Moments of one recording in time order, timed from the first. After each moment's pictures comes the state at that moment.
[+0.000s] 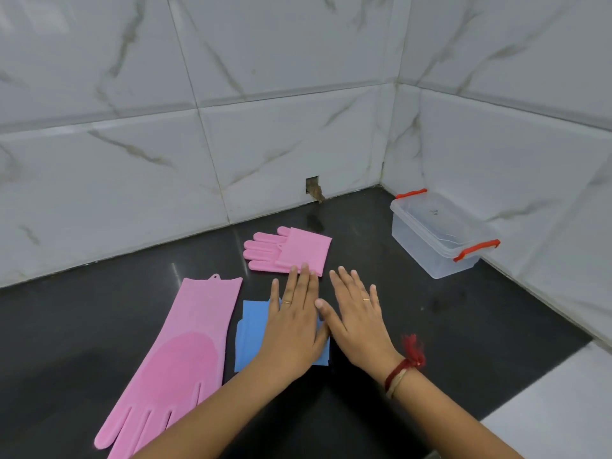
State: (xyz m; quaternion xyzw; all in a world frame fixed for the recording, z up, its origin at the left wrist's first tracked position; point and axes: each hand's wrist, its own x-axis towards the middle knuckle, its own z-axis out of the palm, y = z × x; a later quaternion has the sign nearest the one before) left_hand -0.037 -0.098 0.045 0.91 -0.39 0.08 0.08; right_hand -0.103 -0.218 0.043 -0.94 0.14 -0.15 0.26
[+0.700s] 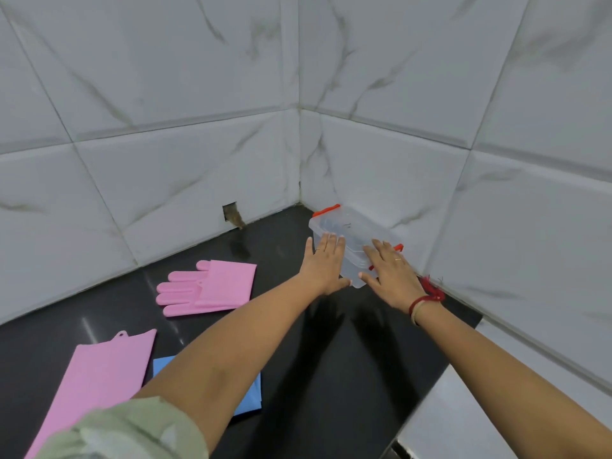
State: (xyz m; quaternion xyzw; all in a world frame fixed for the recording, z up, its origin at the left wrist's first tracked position) left_hand 0.001 -0.337 0.074 0.82 -0.57 0.01 -0.02; right_hand -0.146 -0.424 0.072 -0.95 0.30 -0.10 0.06
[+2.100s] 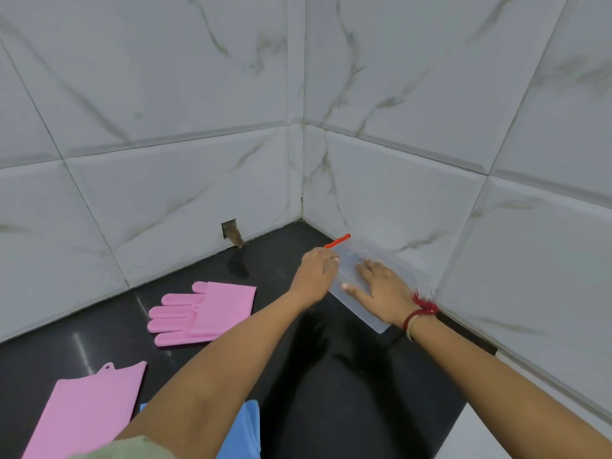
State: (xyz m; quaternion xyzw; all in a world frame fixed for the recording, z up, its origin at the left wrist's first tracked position) left_hand 0.045 -0.344 0.071 0.76 -0.51 -0.09 0.40; right_hand -0.105 -0.440 0.070 -0.95 0.29 -0.09 0.09
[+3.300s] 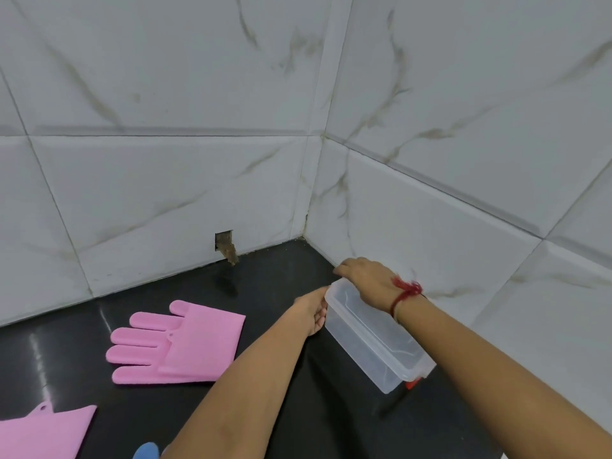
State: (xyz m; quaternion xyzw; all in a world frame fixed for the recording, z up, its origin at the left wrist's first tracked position) left_hand 0.090 -0.405 0.036 0.59 0.05 -0.52 0.62; right_hand -0.011 -0.476 0.141 -0.99 0.13 0.02 -0.08
